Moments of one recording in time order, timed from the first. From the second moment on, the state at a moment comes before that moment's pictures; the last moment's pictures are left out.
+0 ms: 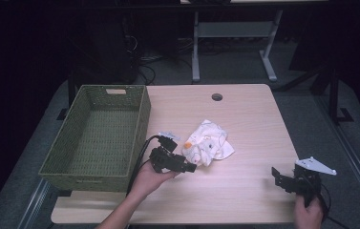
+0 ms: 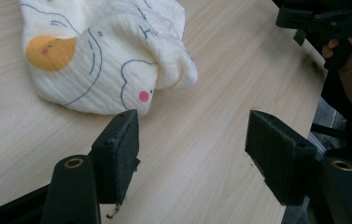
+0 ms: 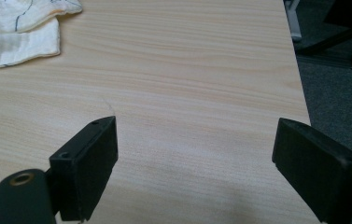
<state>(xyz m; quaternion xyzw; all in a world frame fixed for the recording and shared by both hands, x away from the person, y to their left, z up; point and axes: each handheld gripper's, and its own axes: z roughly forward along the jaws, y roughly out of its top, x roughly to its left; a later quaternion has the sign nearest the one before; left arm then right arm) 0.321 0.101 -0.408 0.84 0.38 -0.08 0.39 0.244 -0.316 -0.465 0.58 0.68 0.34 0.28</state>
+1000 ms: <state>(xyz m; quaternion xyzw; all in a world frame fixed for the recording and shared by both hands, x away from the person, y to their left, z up) 0.286 0.115 -0.428 0.84 0.36 -0.09 0.40 0.244 -0.314 -0.466 0.58 0.69 0.34 0.28</state>
